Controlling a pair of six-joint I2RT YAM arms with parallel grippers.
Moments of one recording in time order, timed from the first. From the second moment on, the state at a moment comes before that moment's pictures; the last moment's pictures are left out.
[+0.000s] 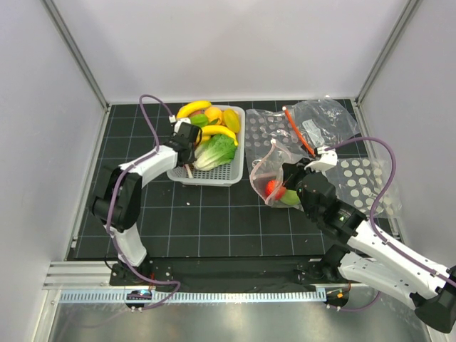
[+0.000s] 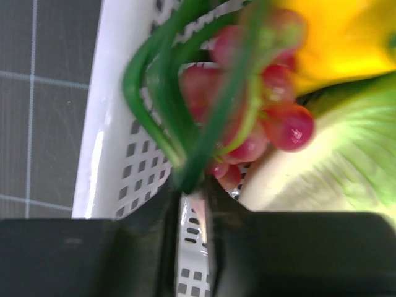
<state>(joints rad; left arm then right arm) -0.42 1.79 1.21 -0.34 -0.41 -0.42 0.79 0.76 0.65 -0.11 0.65 0.61</state>
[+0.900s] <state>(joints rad) -0.63 1.05 0.87 -0.15 -0.40 -0.39 0.79 0.79 0.65 -0.10 0.60 0.60</state>
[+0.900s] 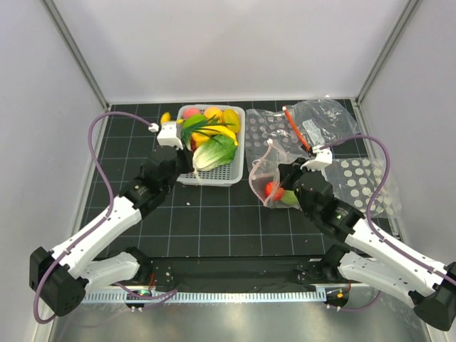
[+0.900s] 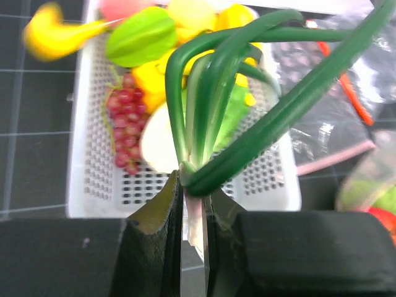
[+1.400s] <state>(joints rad) -0.76 1.08 0.88 -0.05 -0.11 -0.26 0.79 0.80 0.66 -0.10 0.62 0.56</state>
